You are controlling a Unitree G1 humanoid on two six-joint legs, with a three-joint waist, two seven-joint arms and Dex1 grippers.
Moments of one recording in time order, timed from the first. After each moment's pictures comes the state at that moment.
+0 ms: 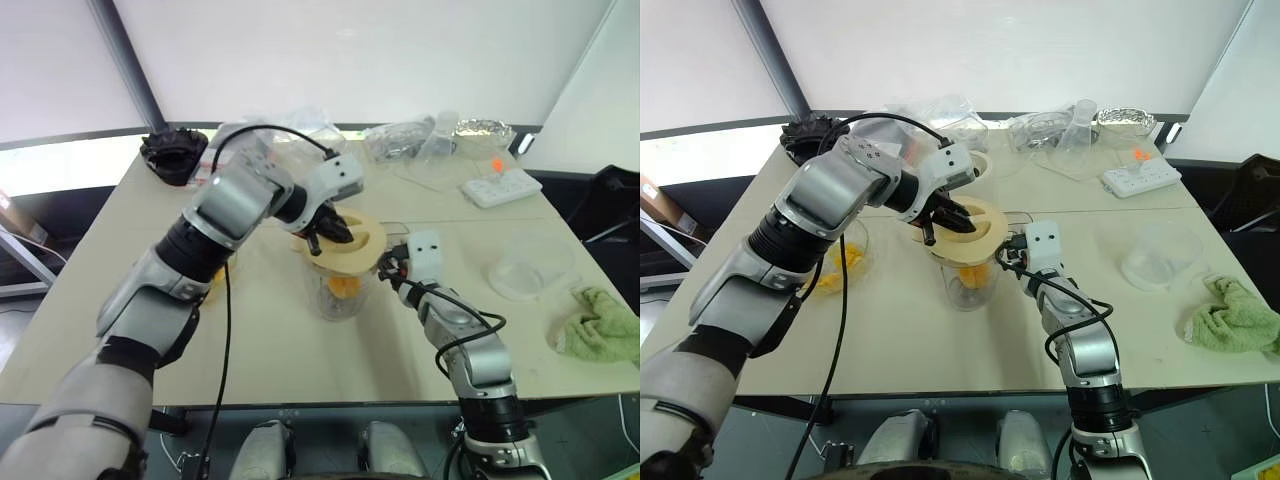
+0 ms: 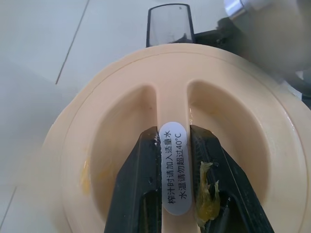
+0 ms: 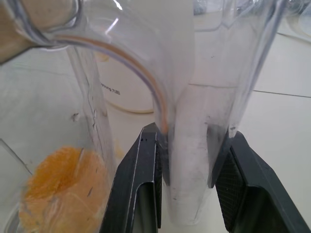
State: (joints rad) left arm -1.13 0.42 -0.51 0.14 -0.13 1.08 -1.10; right arm -0.21 -0.16 0.03 -0.23 0.13 0.64 0.12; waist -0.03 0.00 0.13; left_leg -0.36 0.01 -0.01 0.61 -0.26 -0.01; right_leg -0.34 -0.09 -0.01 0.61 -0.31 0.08
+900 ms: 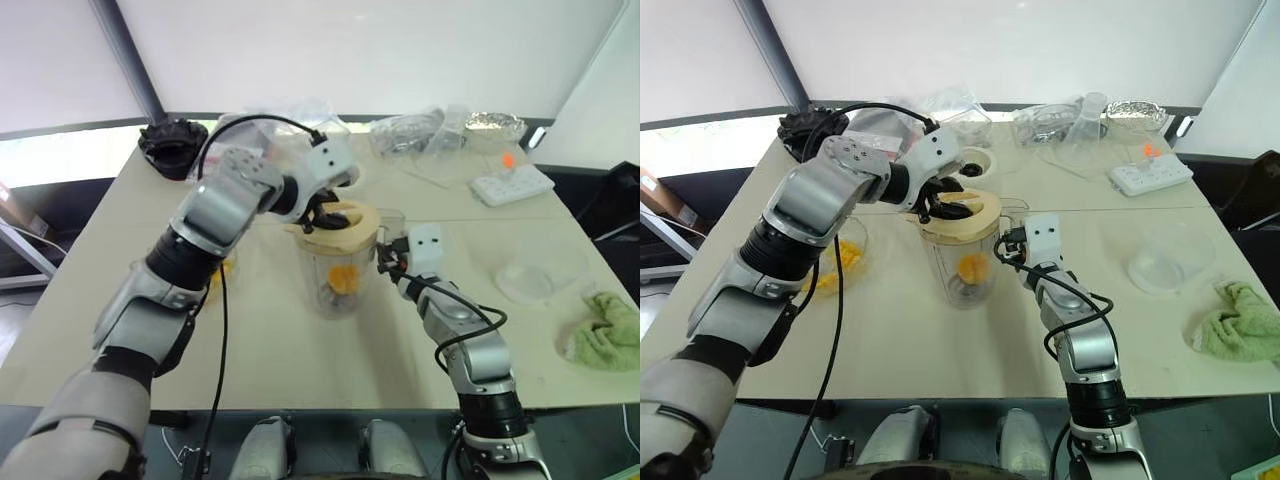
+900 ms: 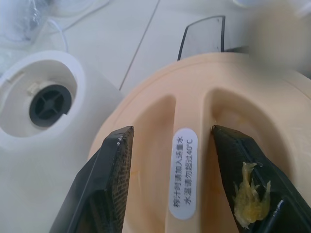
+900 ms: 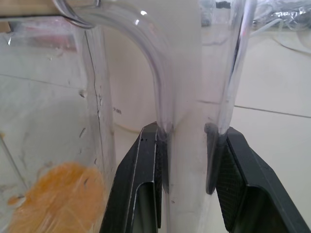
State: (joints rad) left arm -1.05 0.42 -0.40 0.07 -0.10 0.95 -0.94; right arm -0.24 -0.16 0.03 -0.24 0.13 0.60 0.14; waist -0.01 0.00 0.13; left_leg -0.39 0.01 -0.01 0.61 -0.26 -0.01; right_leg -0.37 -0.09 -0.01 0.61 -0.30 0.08
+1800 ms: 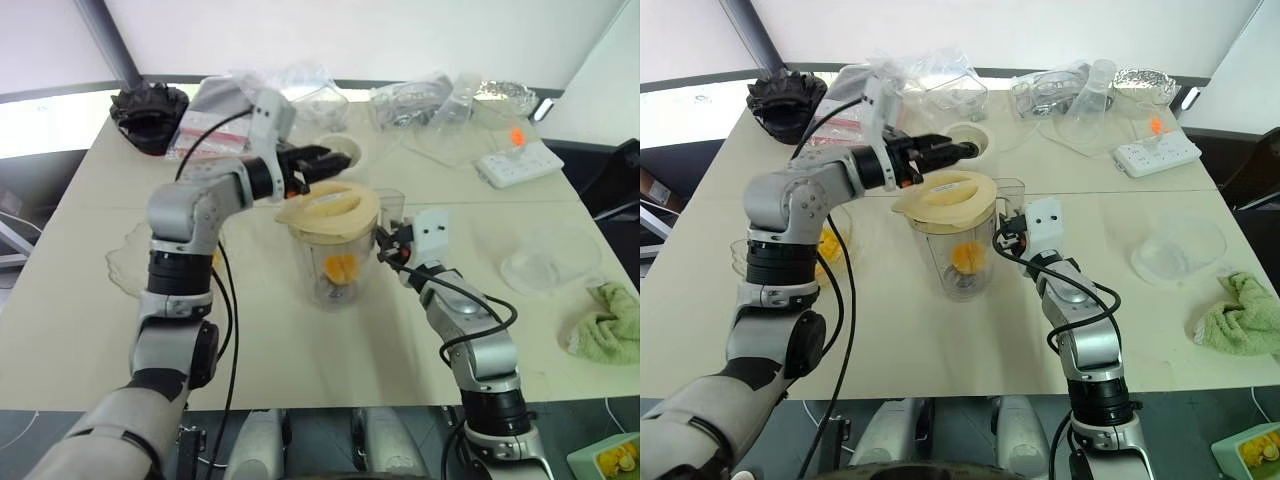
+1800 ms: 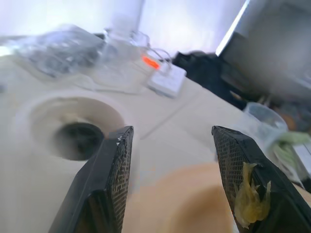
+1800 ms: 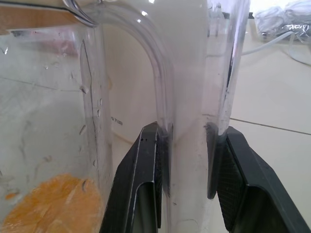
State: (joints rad) left arm -0.98 0.24 0.14 0.18 -0.40 0.85 -0.66; right arm -0.26 -0.16 0.03 -0.29 0.13 0.55 0.19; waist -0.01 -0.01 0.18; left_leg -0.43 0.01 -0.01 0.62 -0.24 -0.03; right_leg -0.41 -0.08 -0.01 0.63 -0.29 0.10
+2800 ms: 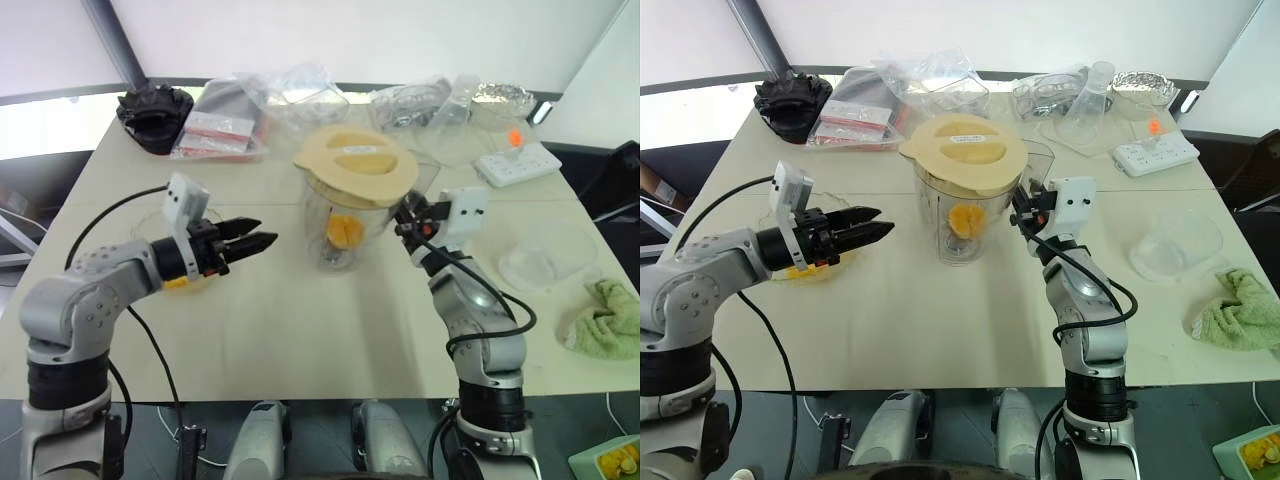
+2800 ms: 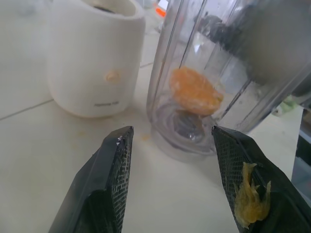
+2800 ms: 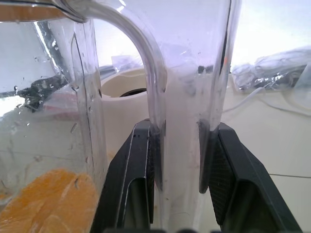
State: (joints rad) left arm -0.38 0.60 0.25 -0.37 -0.75 1.04 -0.71; right arm -0.30 -0.11 -0.10 -0.35 0.26 0.46 0.18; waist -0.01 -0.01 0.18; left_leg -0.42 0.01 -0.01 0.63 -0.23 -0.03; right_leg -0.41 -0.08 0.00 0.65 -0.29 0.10
